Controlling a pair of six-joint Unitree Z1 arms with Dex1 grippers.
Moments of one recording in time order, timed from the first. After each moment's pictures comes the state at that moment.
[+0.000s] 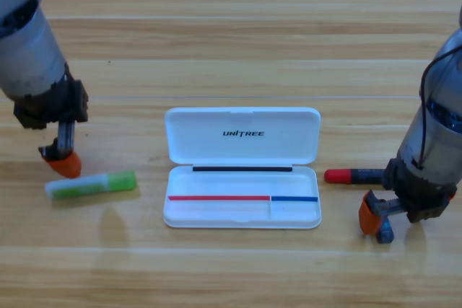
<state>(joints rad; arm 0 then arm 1) -0.62 1.79 -1.25 0.82 0.19 0.77 0.81 1.96 -1.15 0.65 -0.07 0.52</state>
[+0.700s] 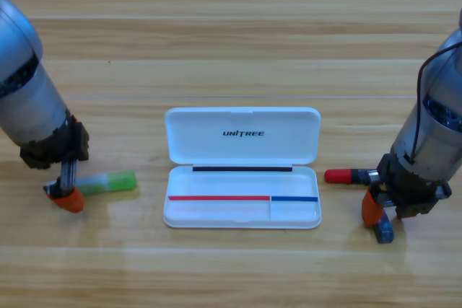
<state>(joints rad) -0.57 1.82 -1.02 0.56 0.14 0.80 0.80 1.97 -1.14 0.60 -0.04 0.58</state>
